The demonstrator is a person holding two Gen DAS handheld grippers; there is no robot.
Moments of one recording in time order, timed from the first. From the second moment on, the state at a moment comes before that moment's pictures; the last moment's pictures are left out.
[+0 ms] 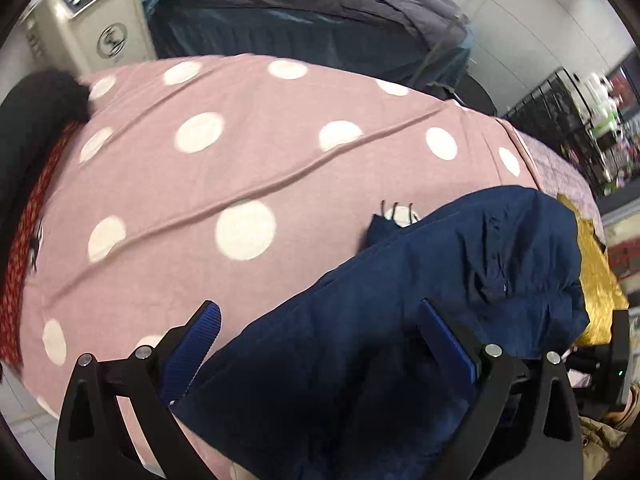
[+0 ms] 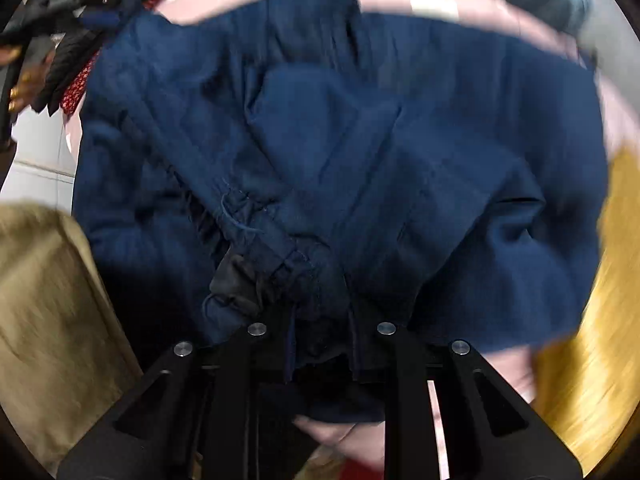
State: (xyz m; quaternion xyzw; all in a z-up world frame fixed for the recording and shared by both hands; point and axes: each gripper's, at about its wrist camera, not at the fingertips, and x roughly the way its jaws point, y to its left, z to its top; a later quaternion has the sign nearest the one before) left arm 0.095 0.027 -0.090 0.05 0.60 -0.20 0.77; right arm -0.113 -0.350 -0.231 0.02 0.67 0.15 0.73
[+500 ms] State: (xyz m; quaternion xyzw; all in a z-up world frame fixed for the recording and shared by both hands) left arm 0.026 -0.030 -0.165 0.06 0.67 -0.28 0.68; right arm -0.155 -0.347 -0.209 0.01 0.69 0.09 0.71
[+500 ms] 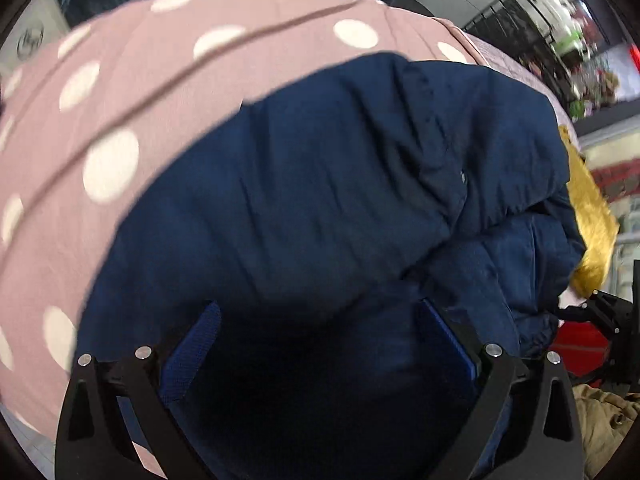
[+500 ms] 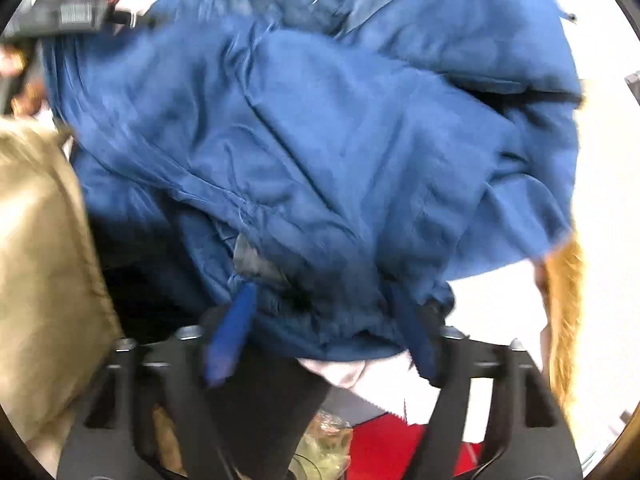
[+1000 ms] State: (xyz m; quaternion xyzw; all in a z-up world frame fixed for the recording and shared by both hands) left arm 0.112 0.017 -0.143 0.08 0.63 -0.22 0.74; right arm -0.004 -0.450 -0.118 0.13 0.55 -0.01 0.83
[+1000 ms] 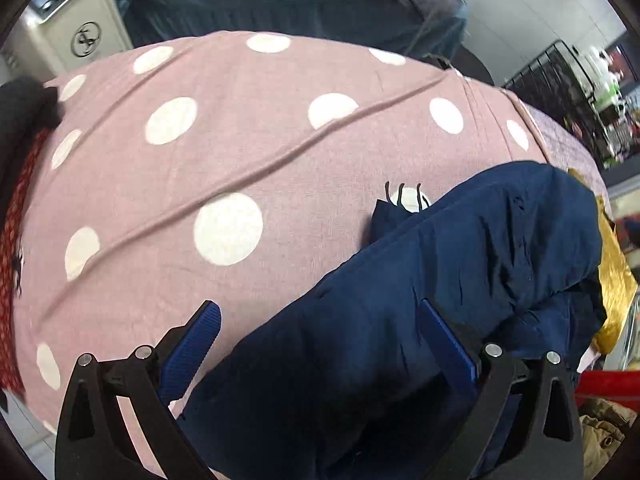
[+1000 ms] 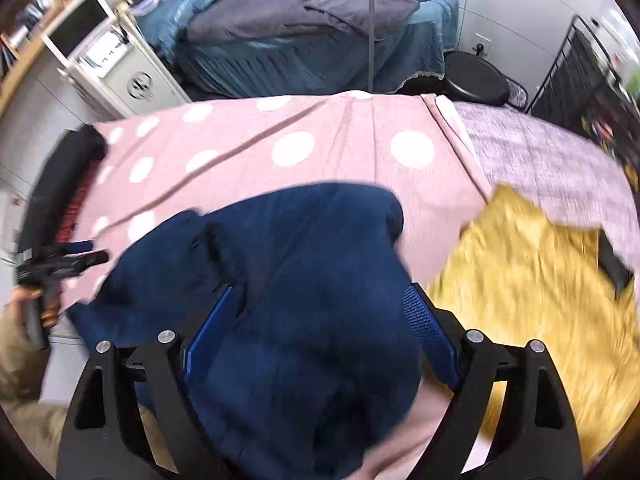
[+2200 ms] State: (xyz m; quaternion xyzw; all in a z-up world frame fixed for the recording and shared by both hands) left arm 0.078 0.239 0.112 -0.16 0.35 -0.06 0.92; right arm -0.052 -0.442 0.105 0.31 0.25 0.16 0.91
